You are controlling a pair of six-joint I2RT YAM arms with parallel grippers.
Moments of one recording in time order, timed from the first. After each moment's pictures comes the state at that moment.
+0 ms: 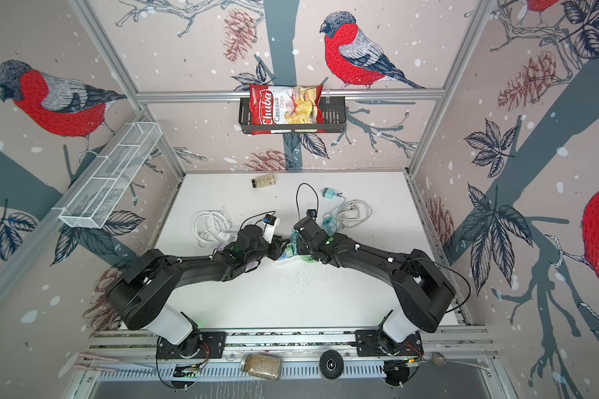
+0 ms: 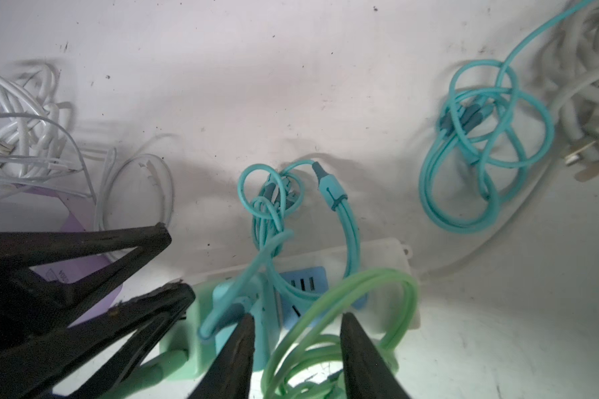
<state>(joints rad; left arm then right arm) -0.66 1.59 0.63 0.45 0.15 -0.29 0.87 1.56 0.95 -0.30 0.21 0.60</state>
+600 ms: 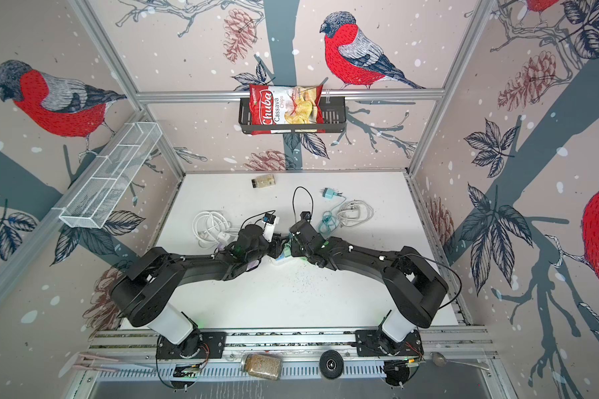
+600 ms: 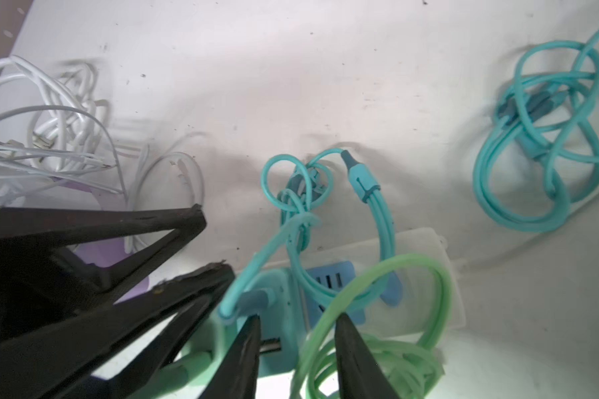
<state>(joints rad) -0.66 1.62 0.63 0.48 0.11 -0.29 0.91 1.61 0.92 -0.15 0.18 0.61</state>
